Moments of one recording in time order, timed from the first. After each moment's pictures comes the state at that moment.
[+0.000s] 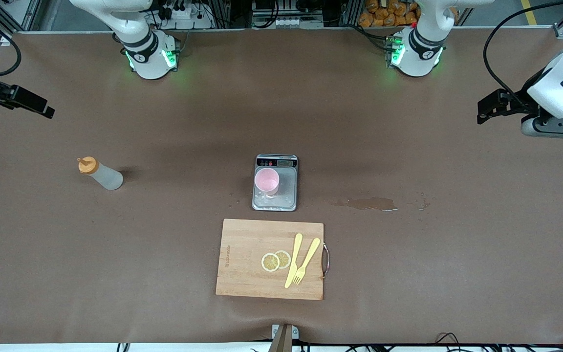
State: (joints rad) left arm -0.09 0.00 -0.04 -1.57 -0.01 1.49 -0.03; right arm -0.04 0.00 0.03 -1.48 0.08 1.35 0.26
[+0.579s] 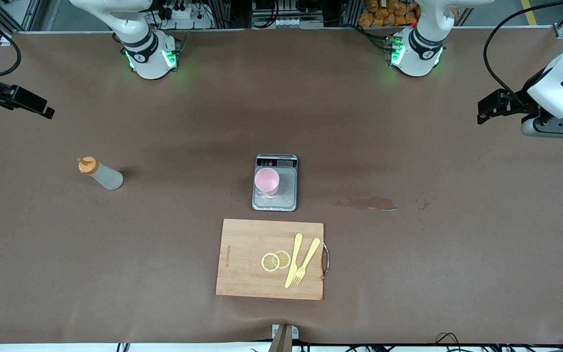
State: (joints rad) left arm -0.09 0.00 -0.04 -1.57 -0.01 1.49 -0.03; right arm -0.04 0.00 0.03 -1.48 0.08 1.36 0.24
